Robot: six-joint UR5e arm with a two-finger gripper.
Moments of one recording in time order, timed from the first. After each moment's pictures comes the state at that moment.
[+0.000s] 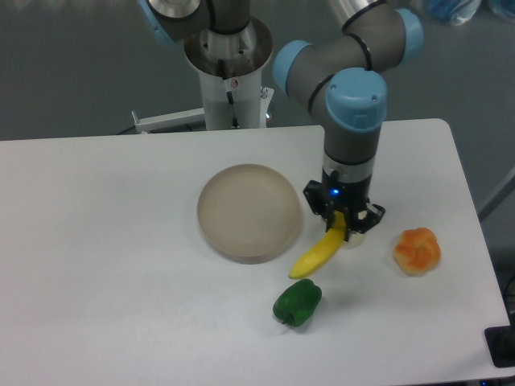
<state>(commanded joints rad) 2.34 -1.82 -1.80 -0.96 1.51 1.05</state>
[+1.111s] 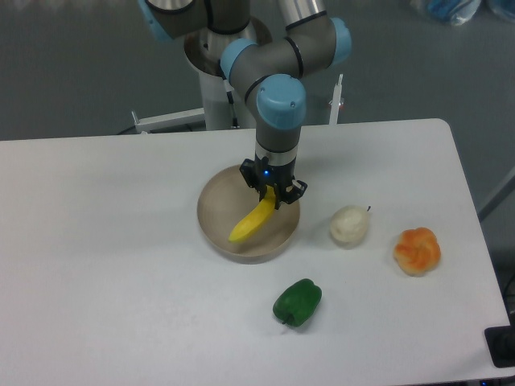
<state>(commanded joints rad) 2.28 -1.78 -2.08 -0.80 1.51 0.93</state>
